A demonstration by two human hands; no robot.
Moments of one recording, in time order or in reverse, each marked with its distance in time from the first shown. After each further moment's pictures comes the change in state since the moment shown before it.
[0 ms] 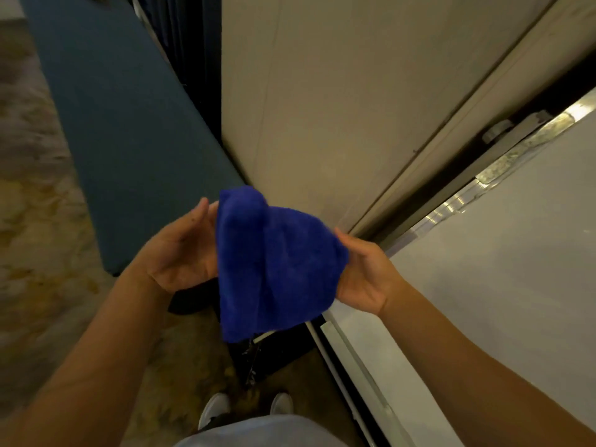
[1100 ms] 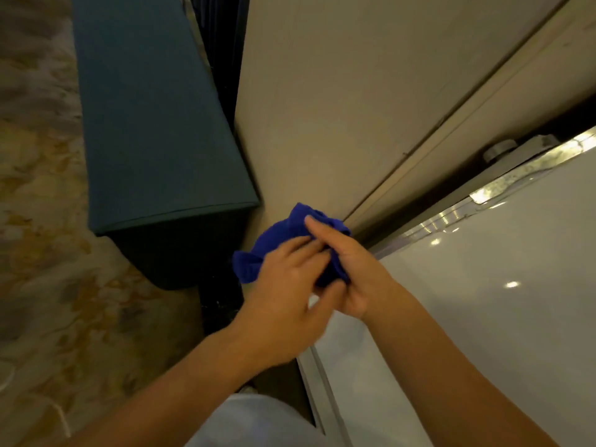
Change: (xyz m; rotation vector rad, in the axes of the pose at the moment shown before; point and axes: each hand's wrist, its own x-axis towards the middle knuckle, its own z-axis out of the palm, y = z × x) left_hand 0.056 -0.140 0.120 1.561 0.469 0.589; right_hand -0.021 -0.019 0.011 -0.234 0.017 0.064
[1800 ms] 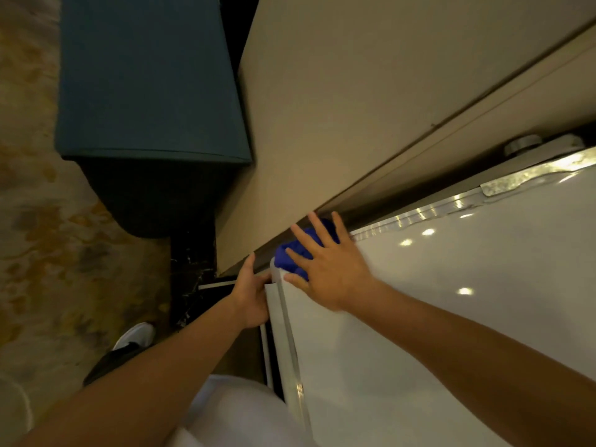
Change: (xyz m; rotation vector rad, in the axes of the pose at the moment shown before) left_hand -0.045 -0.129 0.141 -1.719 0.115 -1.360; right_hand 0.033 0.038 -0.098 -2.816 0.003 -0.214
